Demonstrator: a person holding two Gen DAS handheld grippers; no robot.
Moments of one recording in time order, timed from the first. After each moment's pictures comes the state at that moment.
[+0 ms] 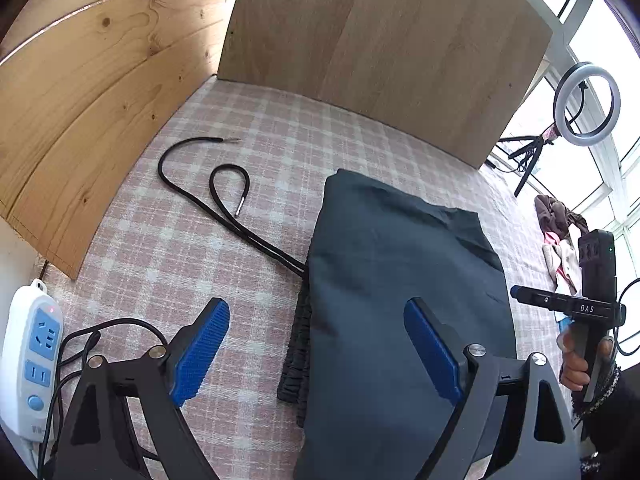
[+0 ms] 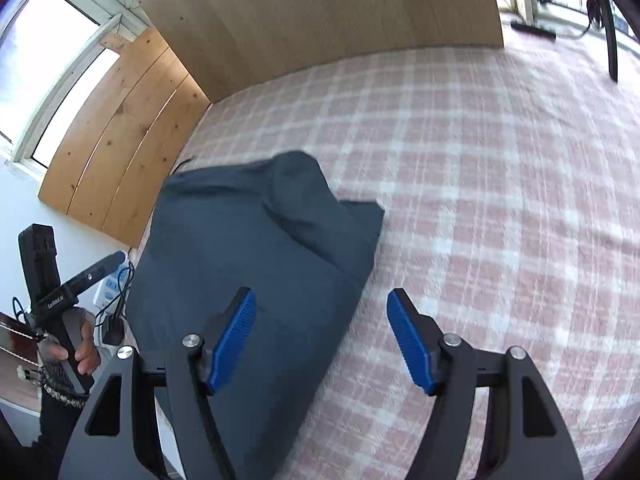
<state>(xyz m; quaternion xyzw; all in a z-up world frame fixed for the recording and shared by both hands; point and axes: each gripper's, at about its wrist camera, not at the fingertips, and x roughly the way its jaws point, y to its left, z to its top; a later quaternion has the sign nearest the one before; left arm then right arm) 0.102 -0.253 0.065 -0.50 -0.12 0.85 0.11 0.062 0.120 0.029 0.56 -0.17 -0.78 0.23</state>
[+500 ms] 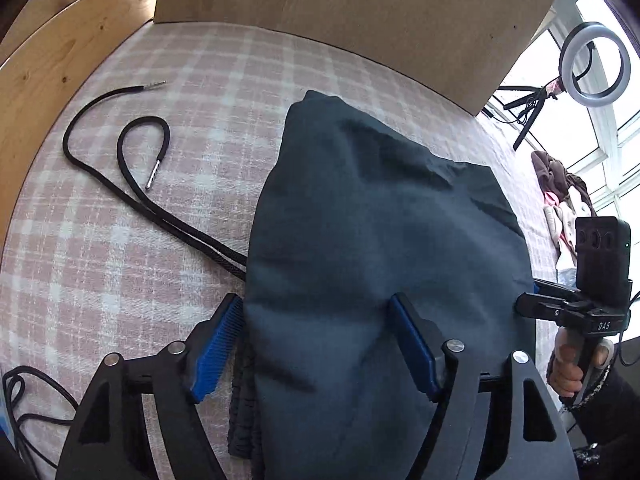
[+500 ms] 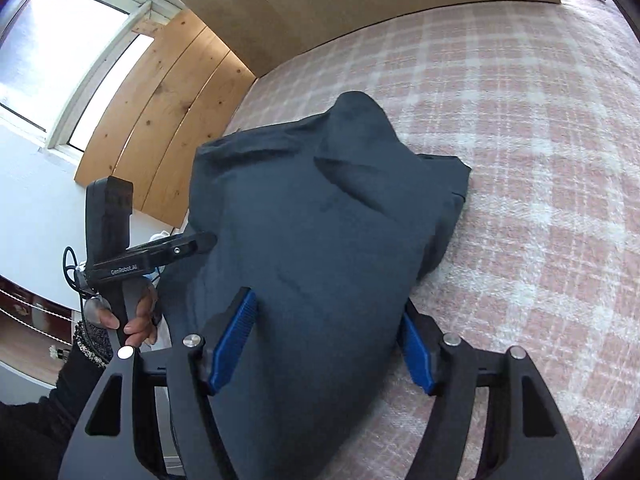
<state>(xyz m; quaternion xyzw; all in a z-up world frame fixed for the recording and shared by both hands) 0.063 -0.216 0.016 -0.56 -0.10 0.81 0.16 0.063 0.090 0.005 0.54 -0.20 -0.75 0.31</state>
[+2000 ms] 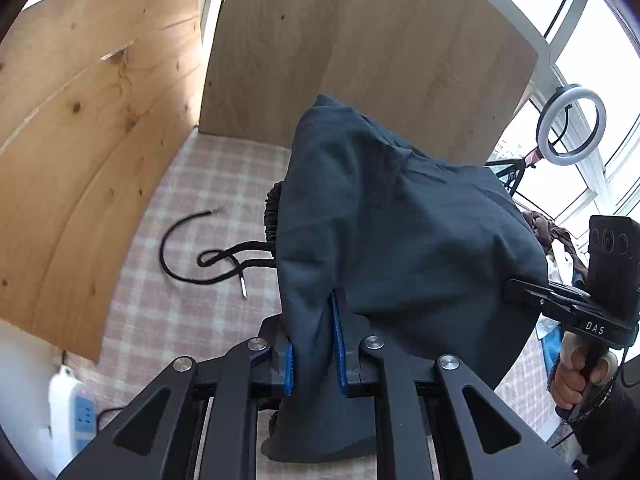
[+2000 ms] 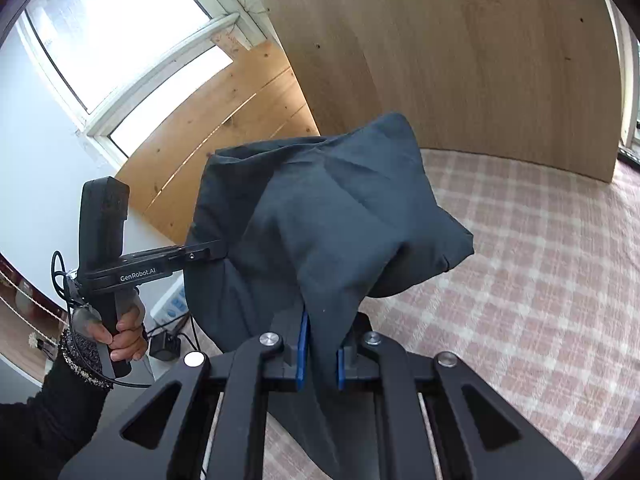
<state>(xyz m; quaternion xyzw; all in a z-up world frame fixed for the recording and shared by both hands) 0.053 -0.264 0.117 -0.46 -0.11 0.87 0.13 0.032 0.016 0.128 0.44 -0.11 -0.83 0.33</state>
